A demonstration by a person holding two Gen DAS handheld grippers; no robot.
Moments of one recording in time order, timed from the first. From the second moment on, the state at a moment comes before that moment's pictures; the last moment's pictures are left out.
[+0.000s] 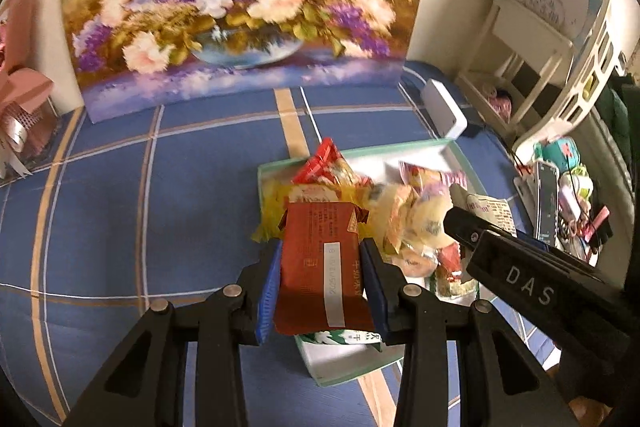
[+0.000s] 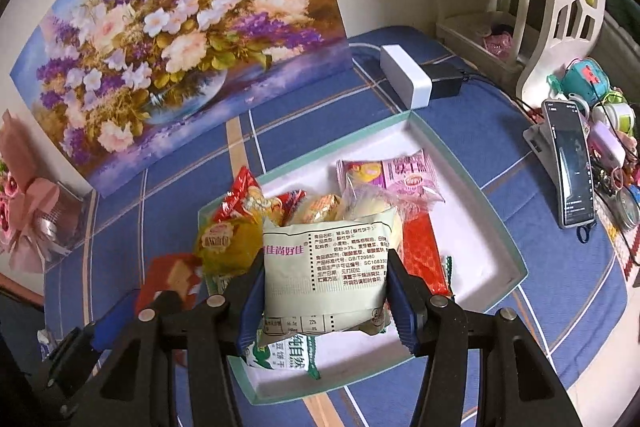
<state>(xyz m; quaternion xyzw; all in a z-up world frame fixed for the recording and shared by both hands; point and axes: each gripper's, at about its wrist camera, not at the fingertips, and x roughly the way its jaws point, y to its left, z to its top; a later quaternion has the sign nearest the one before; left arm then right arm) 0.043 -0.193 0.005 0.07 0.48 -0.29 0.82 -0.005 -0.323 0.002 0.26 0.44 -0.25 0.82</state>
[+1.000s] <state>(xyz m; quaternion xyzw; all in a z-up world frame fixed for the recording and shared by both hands) 0.030 -0.227 -0.041 0.13 0.52 -0.30 0.79 0.002 -0.325 -0.040 0.26 0.52 -0.23 0.78</state>
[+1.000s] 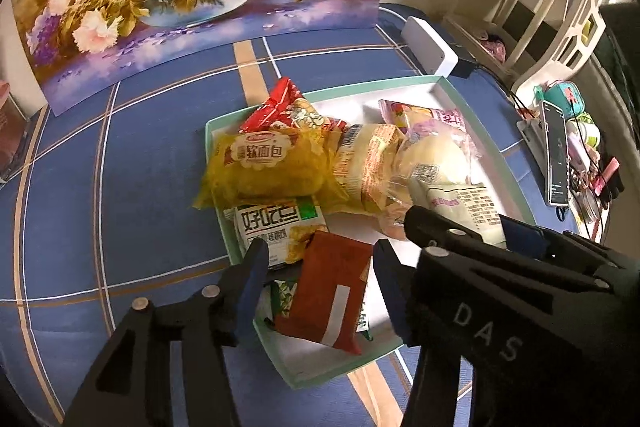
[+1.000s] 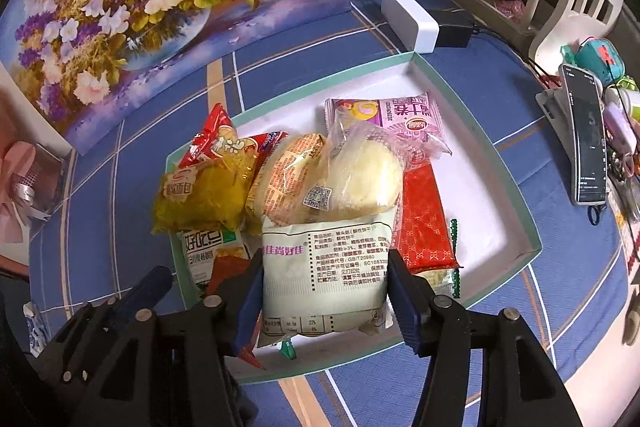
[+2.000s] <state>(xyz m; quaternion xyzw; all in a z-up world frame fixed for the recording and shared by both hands) 0.077 -0.143 -0.044 0.03 0.54 -0.12 0.83 0.005 -0.318 -0.037 0.24 0.51 -0.23 0.79</state>
